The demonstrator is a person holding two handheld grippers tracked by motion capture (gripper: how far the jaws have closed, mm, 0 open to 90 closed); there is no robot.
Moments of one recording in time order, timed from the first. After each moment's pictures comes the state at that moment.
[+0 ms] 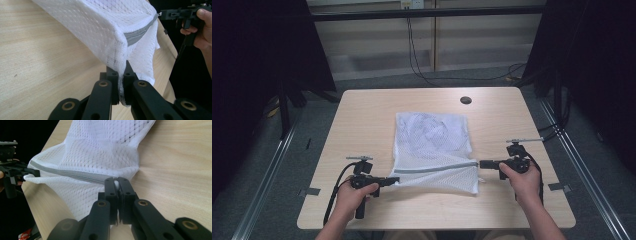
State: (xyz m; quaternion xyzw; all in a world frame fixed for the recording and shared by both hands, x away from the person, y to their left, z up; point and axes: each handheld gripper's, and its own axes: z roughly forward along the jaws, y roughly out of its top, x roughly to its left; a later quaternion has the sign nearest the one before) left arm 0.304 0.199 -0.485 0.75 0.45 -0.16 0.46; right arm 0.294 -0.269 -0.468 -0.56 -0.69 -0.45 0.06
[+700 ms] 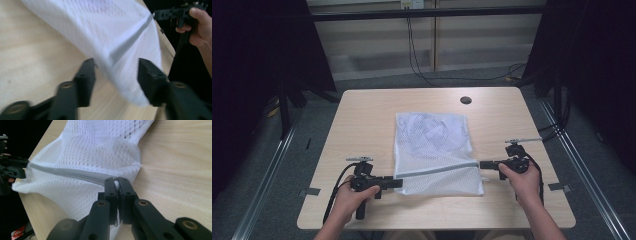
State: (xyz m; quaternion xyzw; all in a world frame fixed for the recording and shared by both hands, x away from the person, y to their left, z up) left arm 0.301 0.199 -0.484 0.75 0.43 -0.14 0.48; right arm 0.294 -0.268 -0.468 -0.55 -0.71 -0.44 0.04
